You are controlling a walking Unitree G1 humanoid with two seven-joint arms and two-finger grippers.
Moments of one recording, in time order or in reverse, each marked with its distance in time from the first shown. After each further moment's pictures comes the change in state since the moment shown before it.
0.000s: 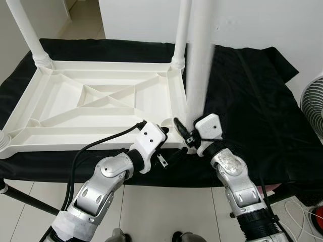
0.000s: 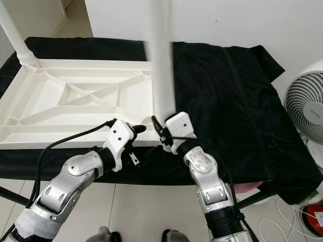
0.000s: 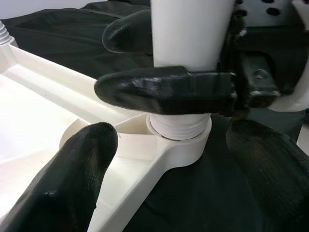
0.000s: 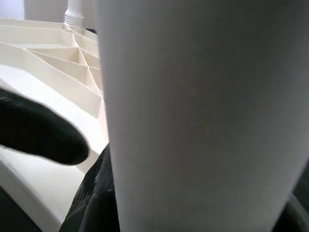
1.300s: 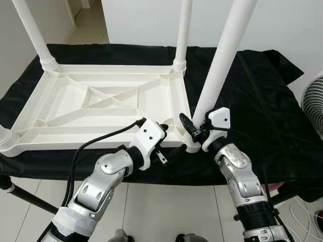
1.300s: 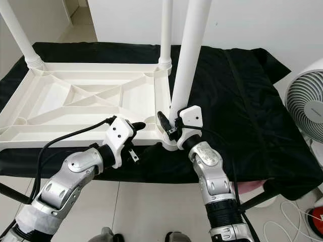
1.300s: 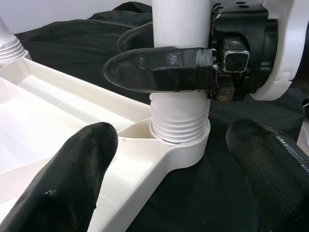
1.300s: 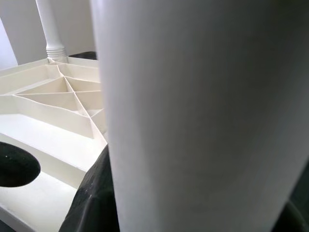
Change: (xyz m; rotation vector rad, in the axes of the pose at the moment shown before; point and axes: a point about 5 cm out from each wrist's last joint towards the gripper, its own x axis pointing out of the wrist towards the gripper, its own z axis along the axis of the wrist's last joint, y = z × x) left arm 0.002 0.005 0.000 0.015 -0.009 0.005; right arm 0.006 -0.021 -0.011 0.316 0.048 -0.123
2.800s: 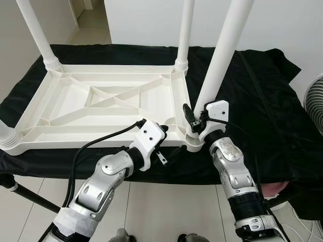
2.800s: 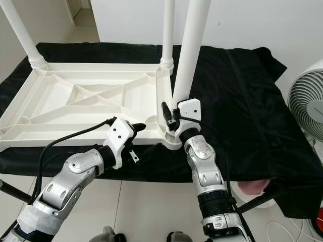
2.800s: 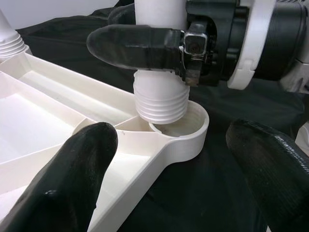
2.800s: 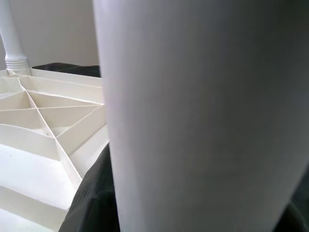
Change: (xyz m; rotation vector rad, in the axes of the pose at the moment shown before) left arm 0.001 0.000 -0.004 -0.013 0.003 0.002; right arm 0.014 0.000 0.003 -0.084 -0.082 -0.116
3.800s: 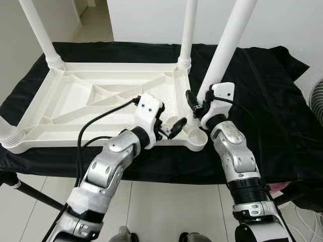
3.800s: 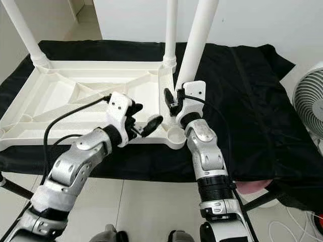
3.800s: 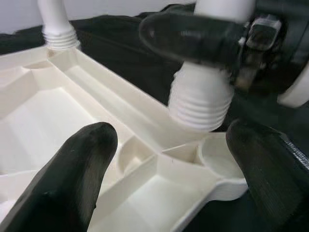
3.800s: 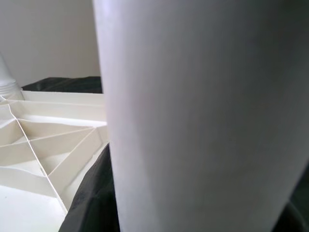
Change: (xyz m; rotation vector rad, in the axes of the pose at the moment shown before) left arm 0.019 0.020 0.015 -0.087 -0.018 0.146; right arm 0.025 -0.015 0.028 0.105 0.011 -0.070
